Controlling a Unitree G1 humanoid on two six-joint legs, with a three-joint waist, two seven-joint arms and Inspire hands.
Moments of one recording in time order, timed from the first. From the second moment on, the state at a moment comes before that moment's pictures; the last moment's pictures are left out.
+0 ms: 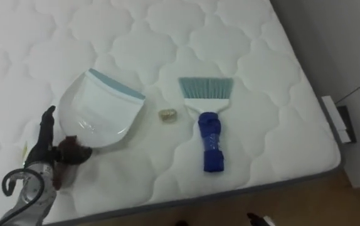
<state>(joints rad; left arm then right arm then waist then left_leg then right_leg) -0.21 0.26 -0.04 0.88 0.29 -0.20 0.39 -0.10 -0.26 0.25 1.32 -0.09 -0.13 -0.04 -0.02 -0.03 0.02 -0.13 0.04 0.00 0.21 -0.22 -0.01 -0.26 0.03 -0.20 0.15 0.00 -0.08</state>
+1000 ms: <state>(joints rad) -0.21 0.26 -0.10 0.97 0.24 -0.20 0.41 -0.11 -0.28 0.29 1.33 -0.04 -0.13 -0.04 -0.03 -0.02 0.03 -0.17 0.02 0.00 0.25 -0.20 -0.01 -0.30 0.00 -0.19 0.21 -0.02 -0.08</state>
